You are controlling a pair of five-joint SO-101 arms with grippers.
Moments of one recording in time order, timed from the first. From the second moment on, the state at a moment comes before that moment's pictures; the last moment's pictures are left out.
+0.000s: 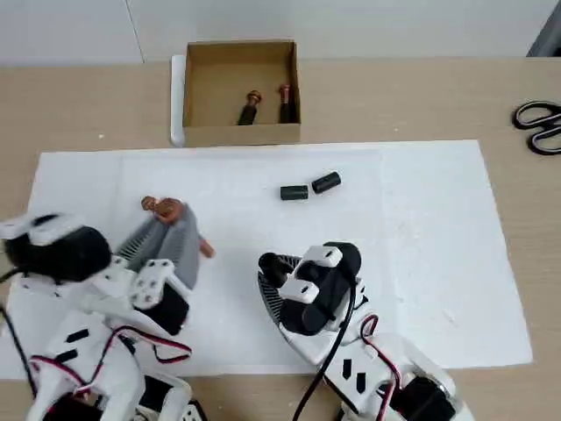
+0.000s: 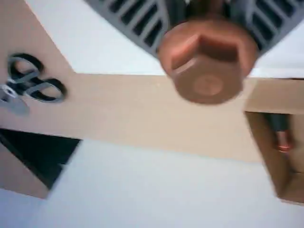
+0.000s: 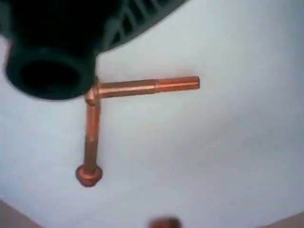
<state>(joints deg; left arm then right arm) 17.0 -93.1 52.6 60.5 27.8 -46.2 -103.2 72.8 55.7 1.2</state>
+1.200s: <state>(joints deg) 26.1 -94.2 58.0 54.4 29.8 -50.9 -103.2 78.4 54.0 1.2</state>
